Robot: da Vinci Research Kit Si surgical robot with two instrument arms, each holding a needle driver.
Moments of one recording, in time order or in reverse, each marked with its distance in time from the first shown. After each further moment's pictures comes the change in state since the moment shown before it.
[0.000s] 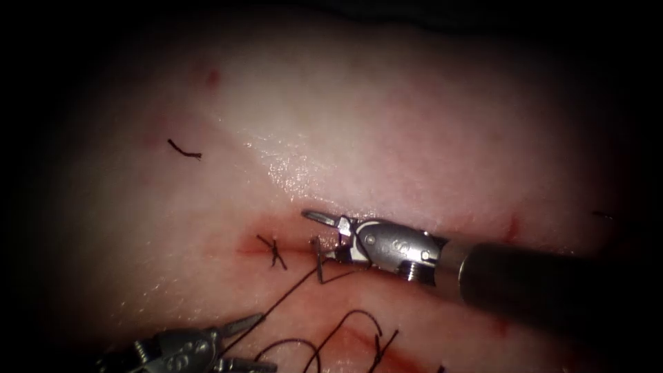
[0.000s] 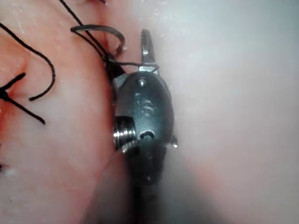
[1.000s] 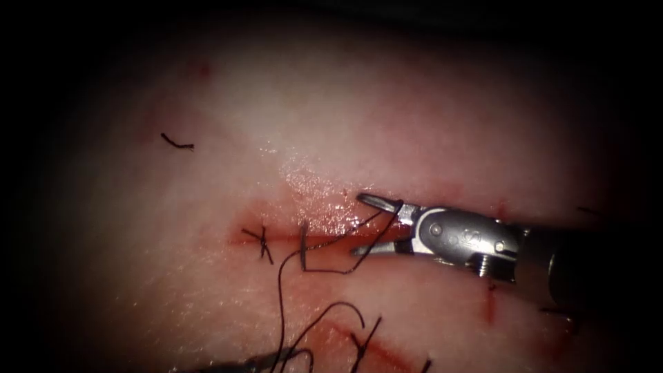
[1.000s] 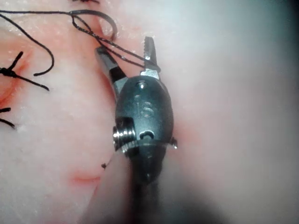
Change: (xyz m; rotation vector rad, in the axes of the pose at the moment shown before) right arm 0.013 0.002 -0.006 -0.080 0.074 -0.071; left arm -0.004 0.006 0.005 0.023 -0.071 0.056
